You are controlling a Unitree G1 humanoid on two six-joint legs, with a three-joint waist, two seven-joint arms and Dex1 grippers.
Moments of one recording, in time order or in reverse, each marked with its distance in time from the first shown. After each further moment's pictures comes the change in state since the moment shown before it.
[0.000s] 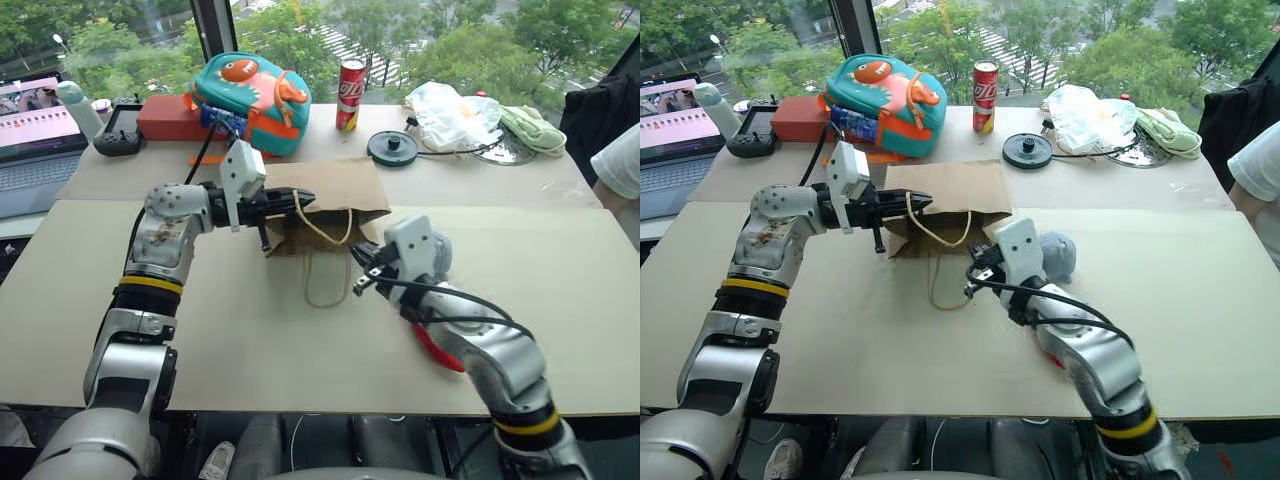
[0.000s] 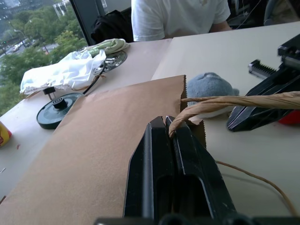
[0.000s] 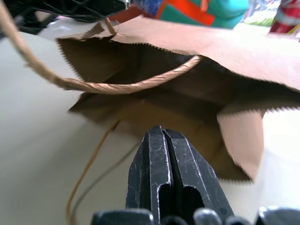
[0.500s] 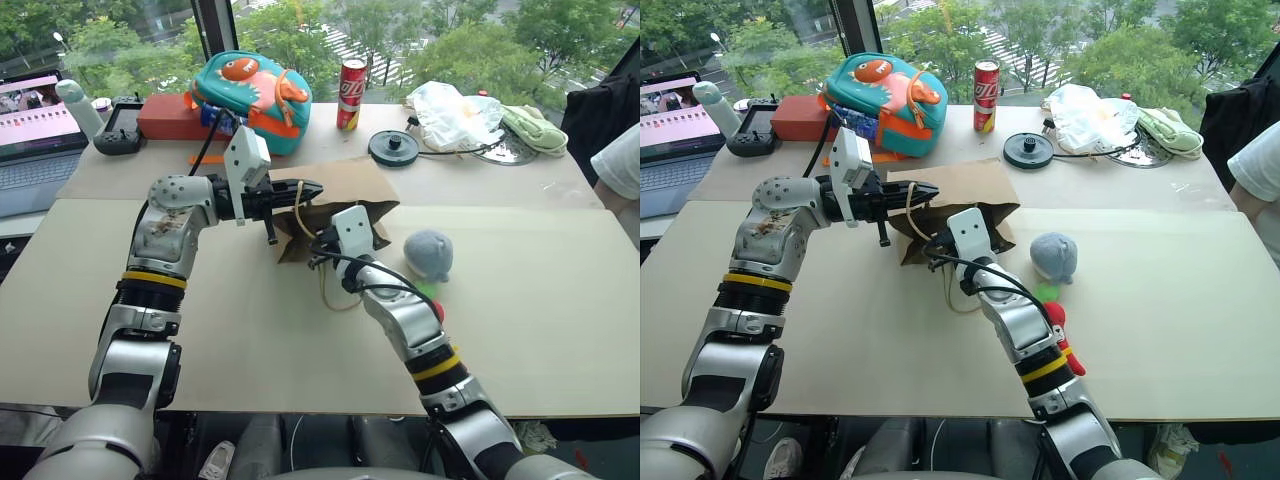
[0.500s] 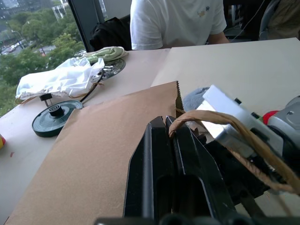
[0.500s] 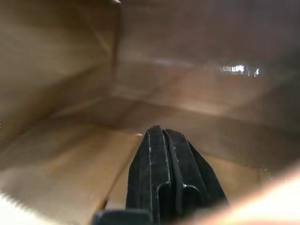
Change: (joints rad) left arm -0.020 -0.012 0.010 -0.045 -0.013 0.077 0.010; right arm -0.213 0.283 0.007 0.613 -0.199 -0.248 0.000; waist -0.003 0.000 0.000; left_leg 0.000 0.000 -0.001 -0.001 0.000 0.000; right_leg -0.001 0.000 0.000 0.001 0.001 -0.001
